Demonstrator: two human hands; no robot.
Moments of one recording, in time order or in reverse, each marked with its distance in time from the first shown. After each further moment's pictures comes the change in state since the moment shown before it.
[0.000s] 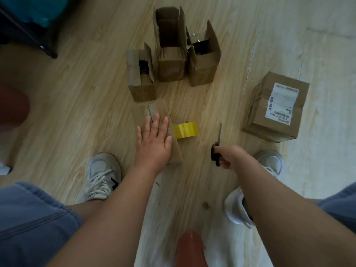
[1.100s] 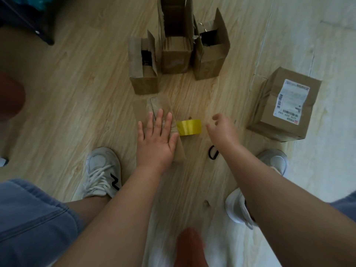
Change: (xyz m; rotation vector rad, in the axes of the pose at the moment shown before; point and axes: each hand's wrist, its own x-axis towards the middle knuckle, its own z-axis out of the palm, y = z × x) left_hand -0.001 -0.003 0.018 0.072 0.104 -0.006; right_hand -0.017 -0.049 0.031 -0.380 0.312 -0.565
